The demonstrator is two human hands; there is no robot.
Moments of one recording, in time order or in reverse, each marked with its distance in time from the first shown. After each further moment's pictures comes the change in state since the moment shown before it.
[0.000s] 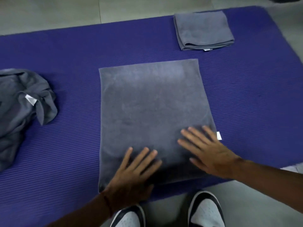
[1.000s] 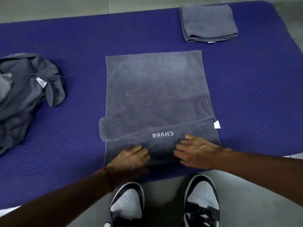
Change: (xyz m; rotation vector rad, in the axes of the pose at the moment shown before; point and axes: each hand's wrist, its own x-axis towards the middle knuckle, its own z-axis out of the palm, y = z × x) left_hand -0.007 -0.008 -0.019 -0.068 0.007 0.133; right_hand 0.013 -0.042 -0.015 0.028 -0.097 -0.316
